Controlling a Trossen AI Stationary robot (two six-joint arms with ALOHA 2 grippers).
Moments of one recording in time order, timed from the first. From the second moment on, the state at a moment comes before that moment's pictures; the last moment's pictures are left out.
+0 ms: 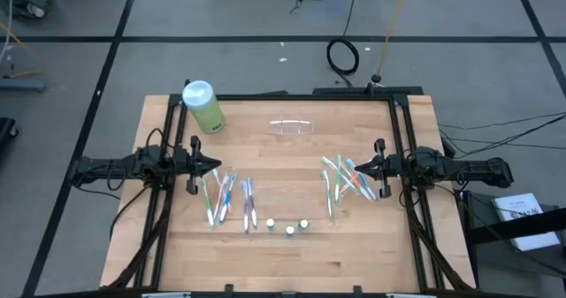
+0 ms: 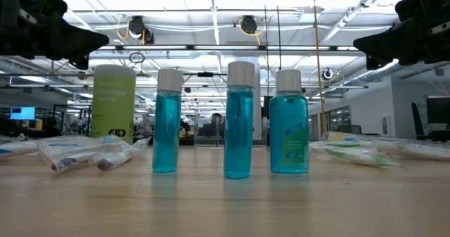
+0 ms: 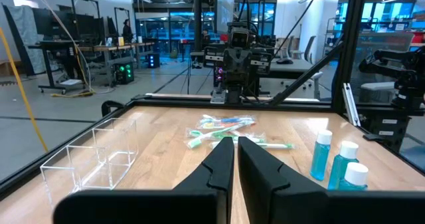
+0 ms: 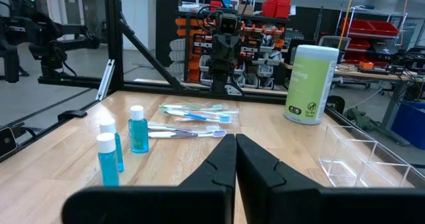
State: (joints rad) left arm 0.00 0.01 0.01 0.06 -0.04 0.00; right arm 0.00 0.01 0.01 0.02 -0.05 -0.07
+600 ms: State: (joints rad) left arm 0.00 0.01 0.01 0.06 -0.04 0.07; right arm 0.00 0.01 0.01 0.05 -0.05 -0.06
